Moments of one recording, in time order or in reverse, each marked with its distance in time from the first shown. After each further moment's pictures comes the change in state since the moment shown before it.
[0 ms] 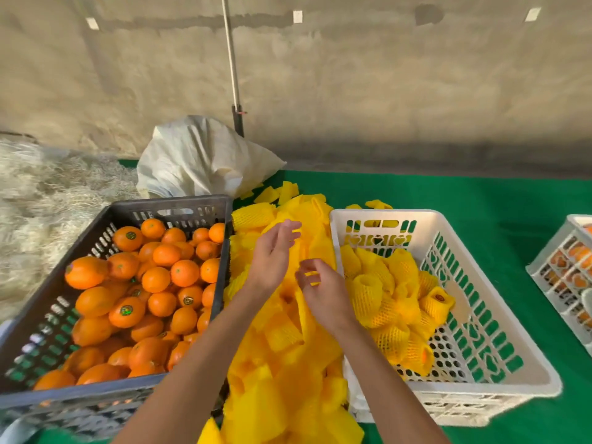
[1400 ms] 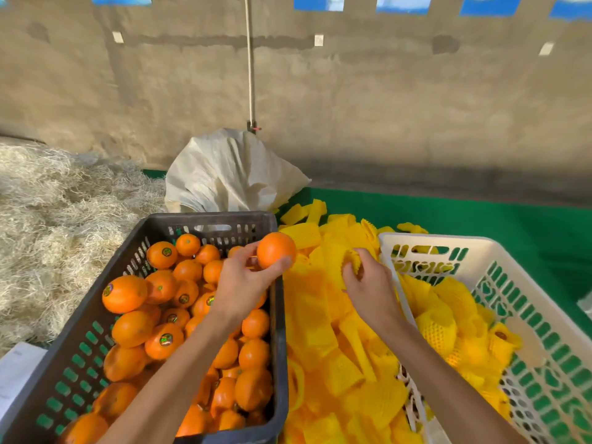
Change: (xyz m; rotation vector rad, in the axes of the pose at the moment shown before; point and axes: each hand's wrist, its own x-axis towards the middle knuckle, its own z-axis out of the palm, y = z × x) left_hand 0.019 -0.037 -0.173 0.137 0.047 0.025; right_hand 0.057 -0.046 0.043 -0.217 0.082 -0.121
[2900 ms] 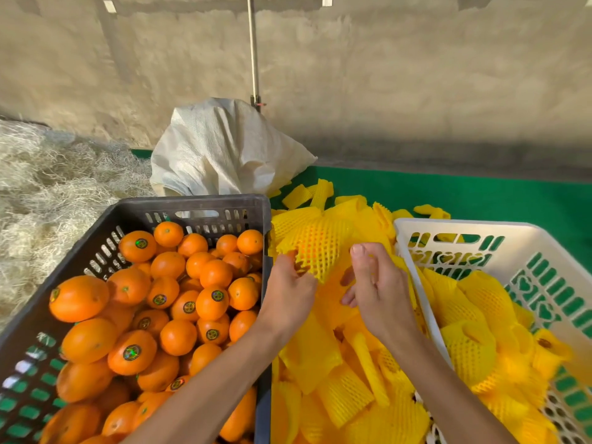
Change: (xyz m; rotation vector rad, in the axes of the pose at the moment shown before) left_hand 0.023 -0.028 0.099 -0.081 -0.087 -0.110; right_hand 0.009 0.027 0.021 0.323 0.012 0.024
